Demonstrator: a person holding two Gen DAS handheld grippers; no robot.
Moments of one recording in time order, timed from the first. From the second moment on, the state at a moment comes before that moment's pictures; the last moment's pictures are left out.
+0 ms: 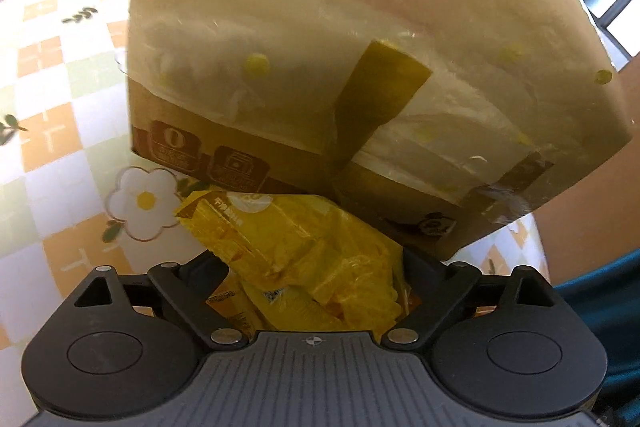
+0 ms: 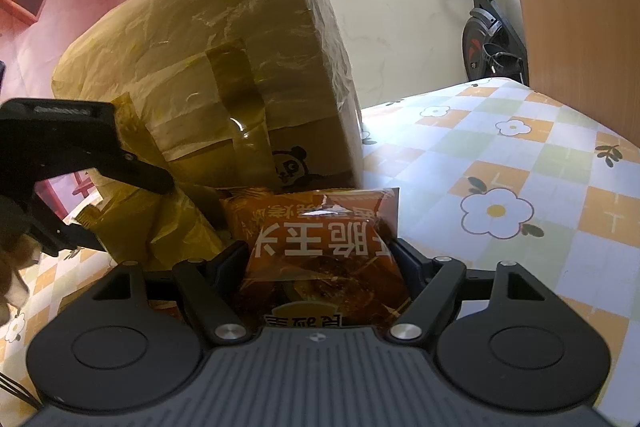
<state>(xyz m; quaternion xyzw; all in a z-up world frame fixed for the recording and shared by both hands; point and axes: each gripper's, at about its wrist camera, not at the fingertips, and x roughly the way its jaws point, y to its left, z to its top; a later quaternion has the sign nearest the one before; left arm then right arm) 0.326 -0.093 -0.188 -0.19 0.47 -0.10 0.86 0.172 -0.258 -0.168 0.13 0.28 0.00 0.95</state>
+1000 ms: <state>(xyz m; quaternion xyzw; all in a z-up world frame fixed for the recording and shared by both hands) 0.246 -0.042 -0.140 -0.17 0.34 -0.09 0.92 0.171 -0.260 -0.166 0.14 0.28 0.00 0.95</state>
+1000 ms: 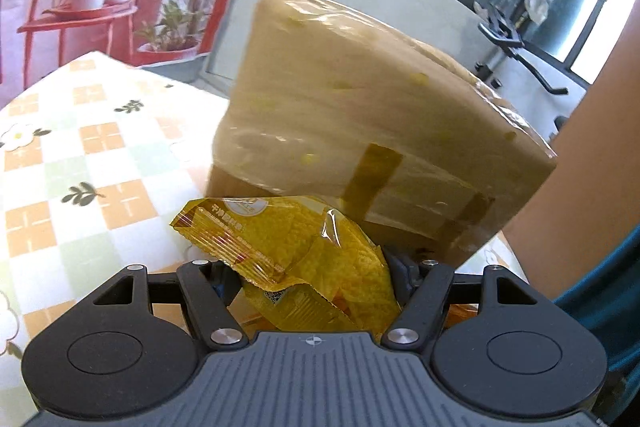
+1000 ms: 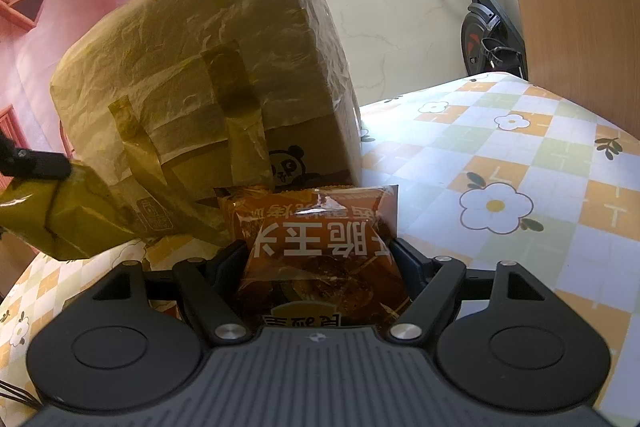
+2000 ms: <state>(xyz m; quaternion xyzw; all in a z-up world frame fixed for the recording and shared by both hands) 0.236 -0.007 -0.033 -0.15 0.15 -0.11 0.97 0.149 -0.264 -0.024 0.13 0.15 -0.05 0.98</state>
